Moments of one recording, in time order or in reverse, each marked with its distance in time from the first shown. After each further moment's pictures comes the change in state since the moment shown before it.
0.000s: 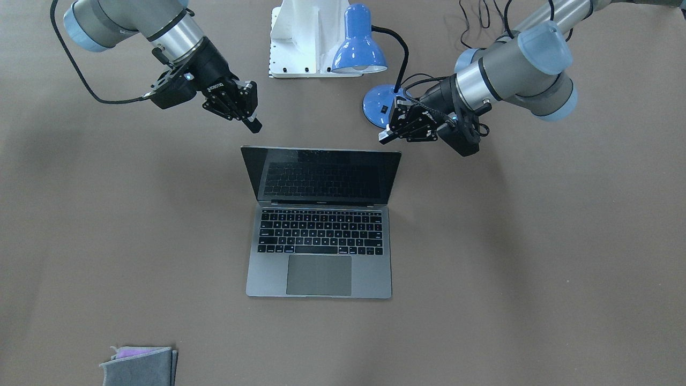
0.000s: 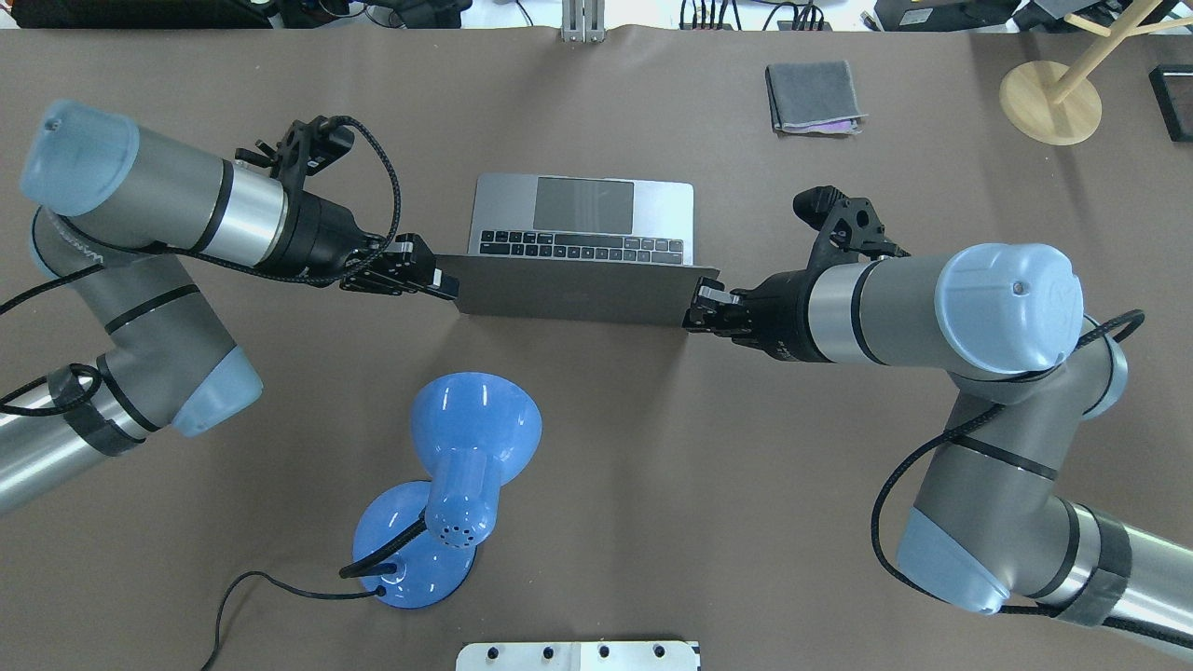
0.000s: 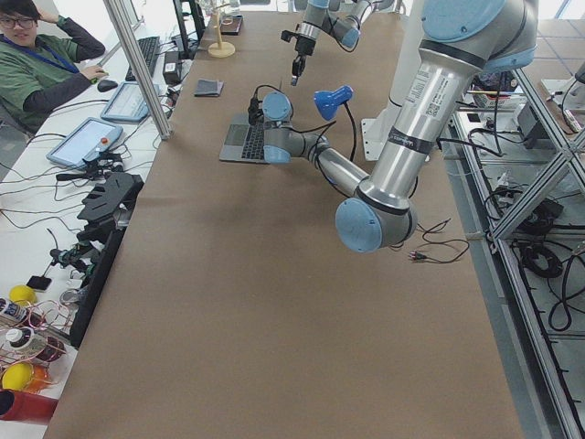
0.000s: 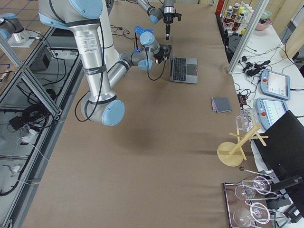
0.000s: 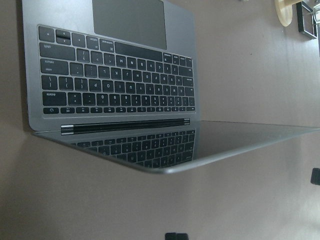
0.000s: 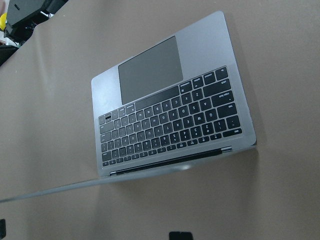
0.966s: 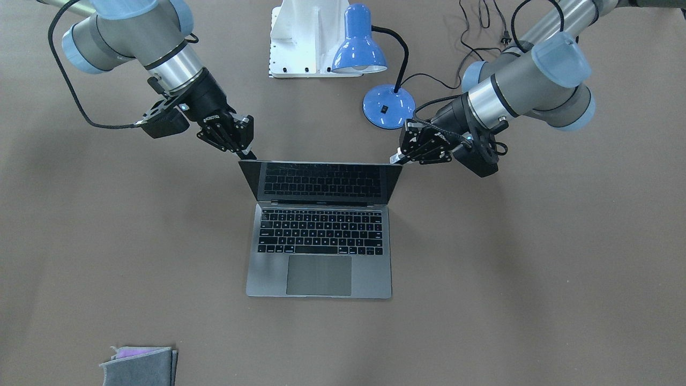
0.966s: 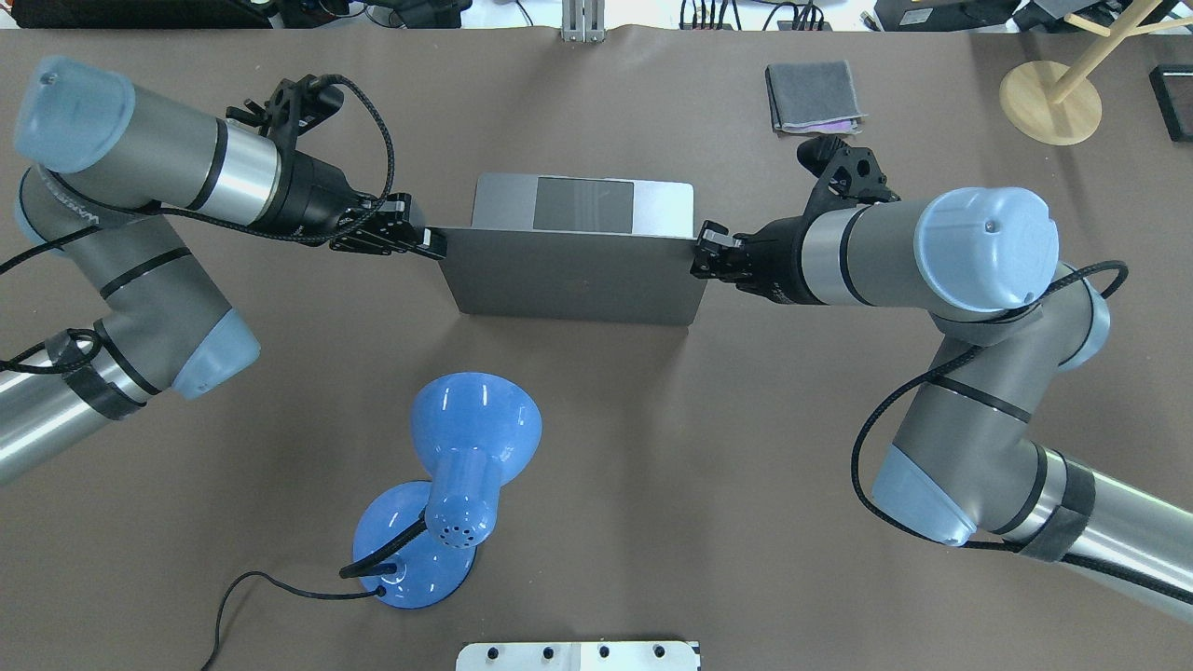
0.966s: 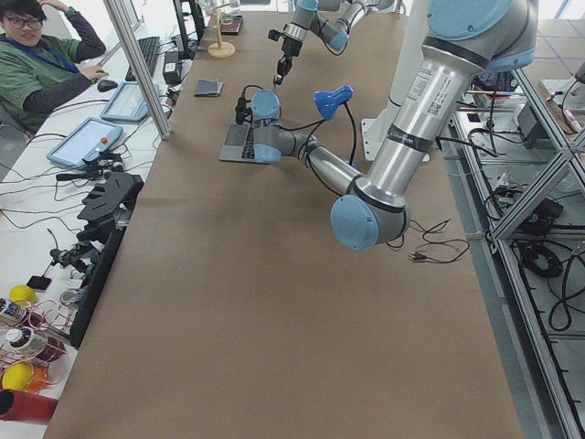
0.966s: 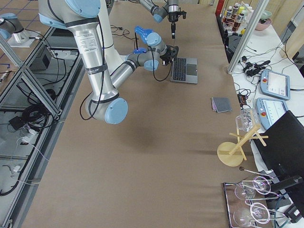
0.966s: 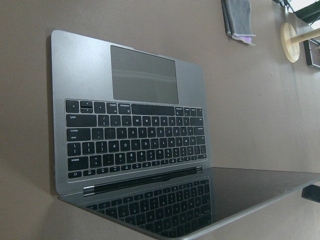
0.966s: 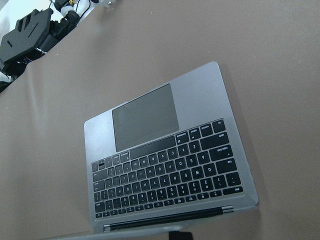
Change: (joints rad) left arm -0.048 -0.032 0.050 0.034 0.009 0.051; right arm 0.081 0.068 -0.106 0.001 -0.002 -0.009
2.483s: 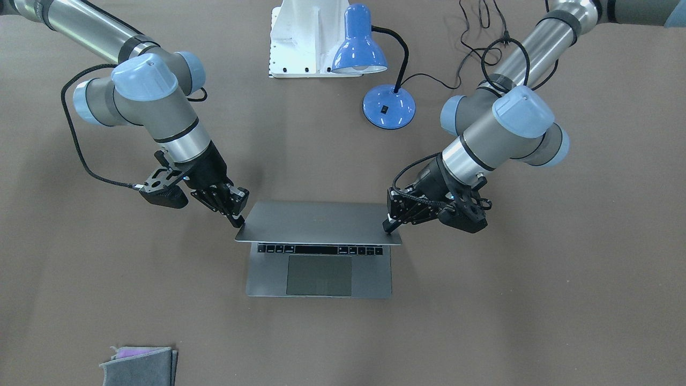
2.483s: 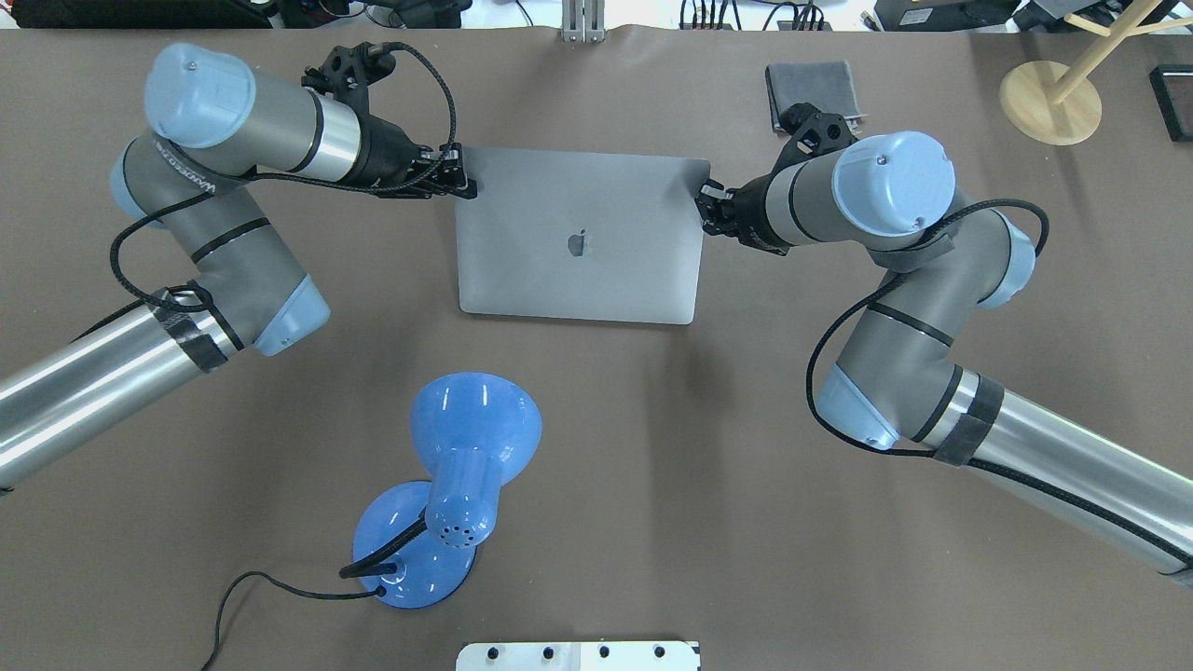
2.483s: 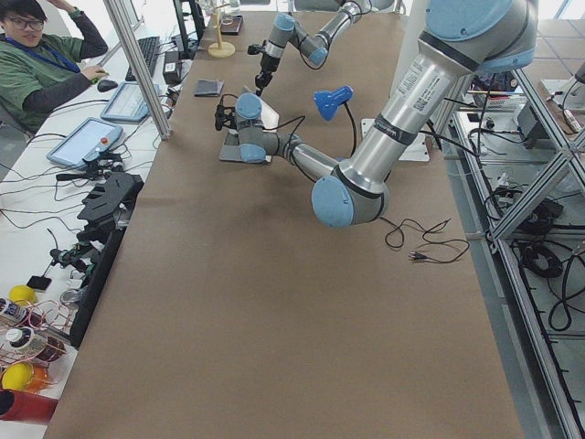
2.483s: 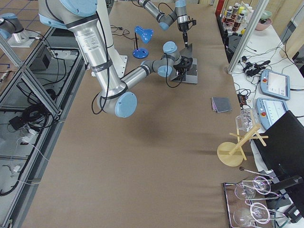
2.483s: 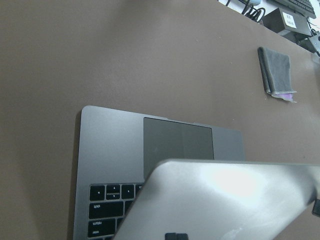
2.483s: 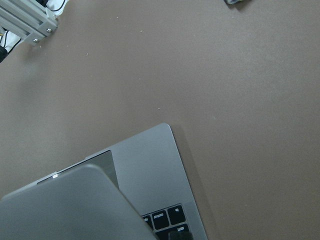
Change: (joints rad) left arm 0.011 -0.188 0.302 0.027 0.221 0.045; right arm 0.063 0.137 -0.315 -0.006 -0.004 -0.005
